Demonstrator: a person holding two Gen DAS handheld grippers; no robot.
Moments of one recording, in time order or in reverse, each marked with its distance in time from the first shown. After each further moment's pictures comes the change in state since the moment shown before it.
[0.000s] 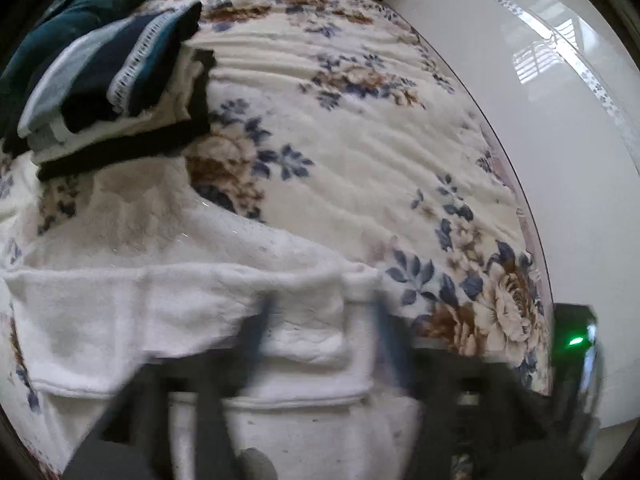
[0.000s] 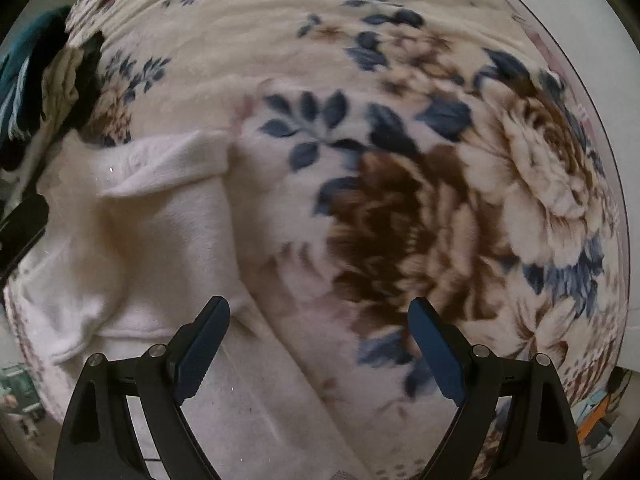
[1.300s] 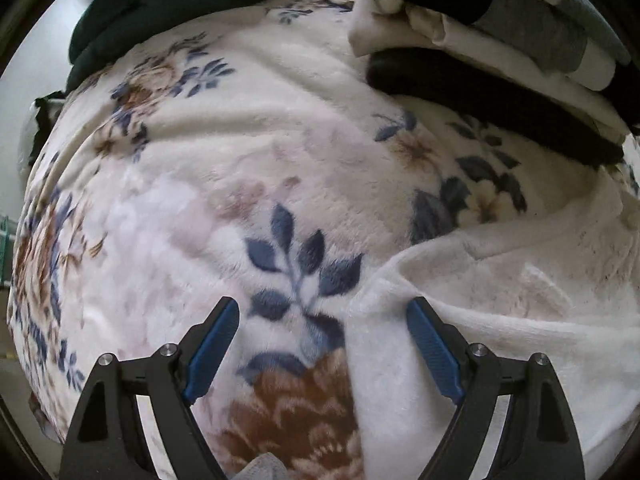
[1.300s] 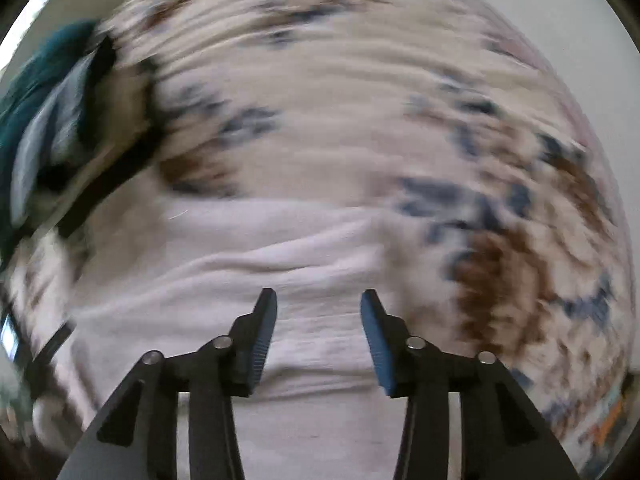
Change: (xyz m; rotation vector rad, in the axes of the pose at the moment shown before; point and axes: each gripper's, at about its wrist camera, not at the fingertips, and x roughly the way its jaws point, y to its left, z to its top) left arm 0.032 0.377 -0.010 -0.232 0.081 0.419; right arm 0.003 0.144 0.016 -0.126 -0.081 0.013
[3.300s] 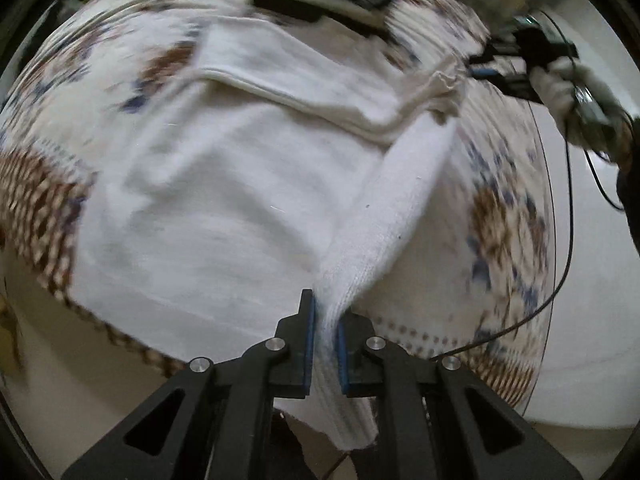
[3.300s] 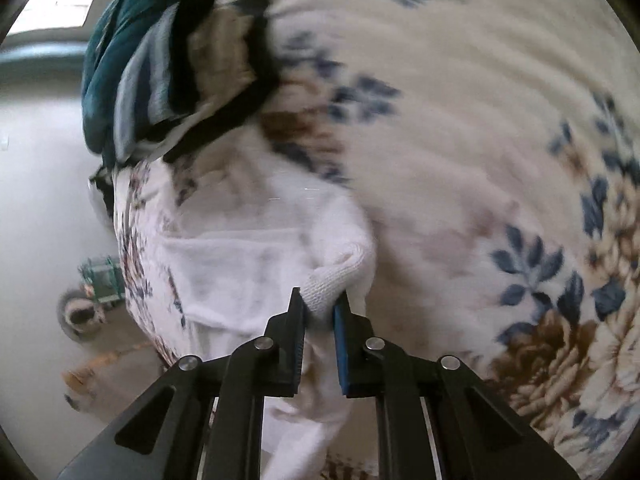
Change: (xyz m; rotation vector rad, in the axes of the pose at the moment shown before) left arm -0.247 -0.161 -0.335 -0.238 0.037 -0.334; right arm -0.016 0.013 0.102 -0.232 0.273 0.402
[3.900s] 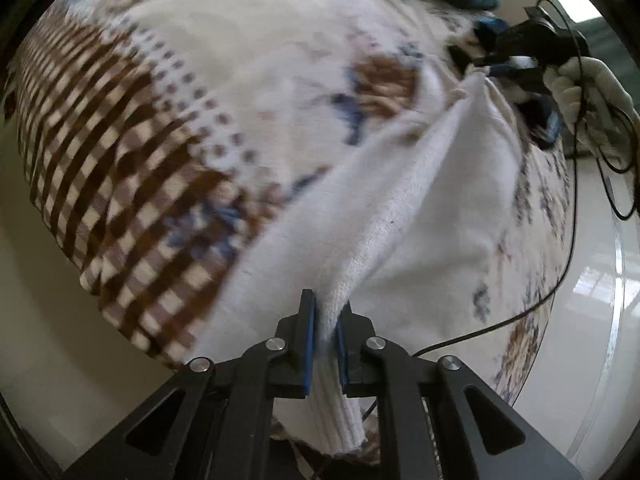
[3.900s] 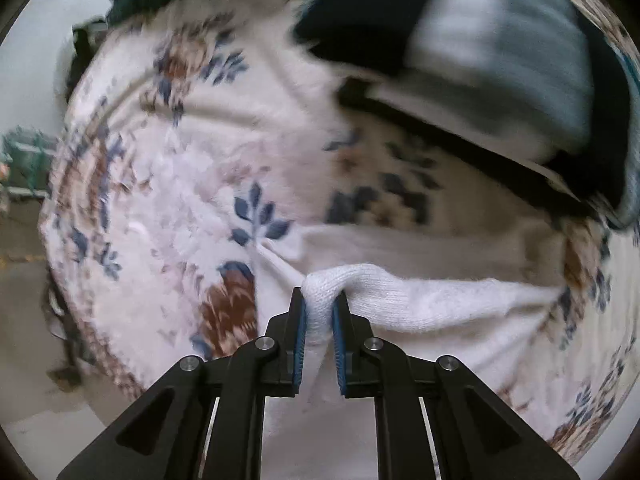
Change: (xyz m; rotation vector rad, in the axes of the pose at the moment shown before) left arm 0.028 0.249 0.051 -0.422 0.012 -0.101; right arm 0.244 0.368 0.028 -0.453 0.102 -0.419
